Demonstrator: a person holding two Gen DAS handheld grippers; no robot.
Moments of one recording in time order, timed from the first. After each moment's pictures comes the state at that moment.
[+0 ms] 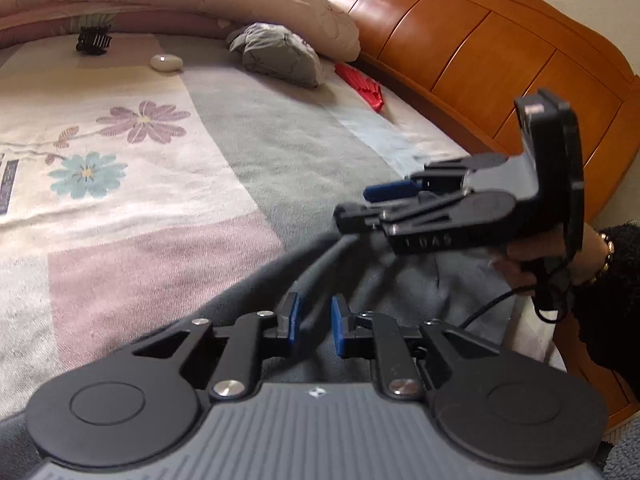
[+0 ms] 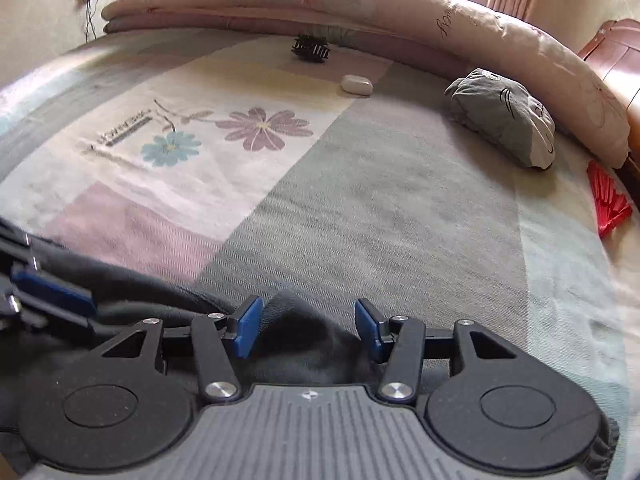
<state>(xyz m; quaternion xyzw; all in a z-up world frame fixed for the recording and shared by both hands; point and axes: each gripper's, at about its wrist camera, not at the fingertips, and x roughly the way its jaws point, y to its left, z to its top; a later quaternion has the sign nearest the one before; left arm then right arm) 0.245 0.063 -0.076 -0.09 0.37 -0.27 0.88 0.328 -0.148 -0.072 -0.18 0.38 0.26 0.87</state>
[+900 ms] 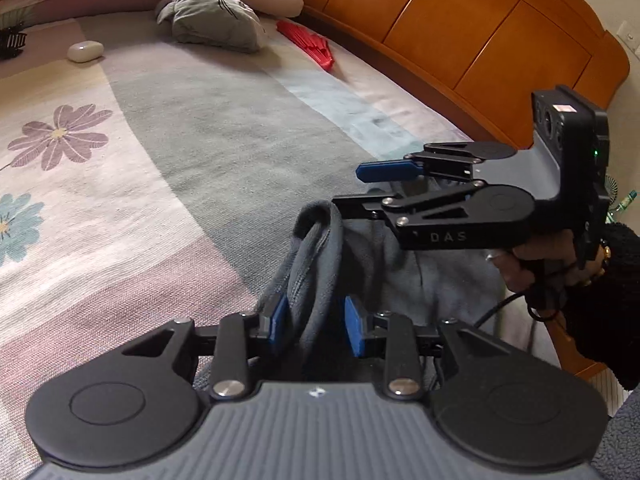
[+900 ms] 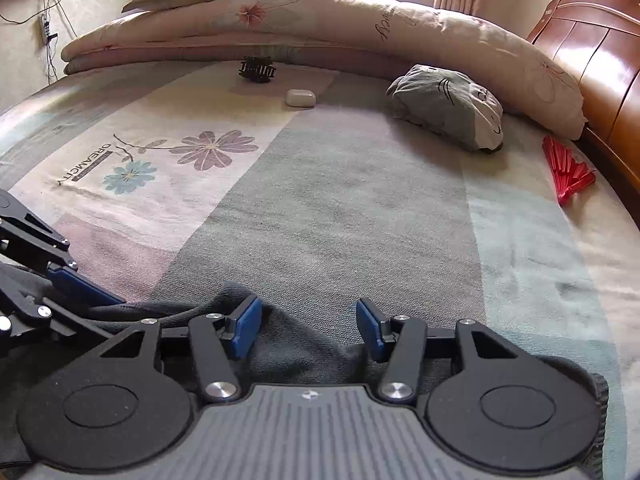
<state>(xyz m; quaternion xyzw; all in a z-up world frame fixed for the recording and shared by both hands) 0.302 0.031 -0.090 -0.05 0.44 -0.36 0.82 0.334 -0.177 -0.067 -0.11 0.36 0.21 0.90</state>
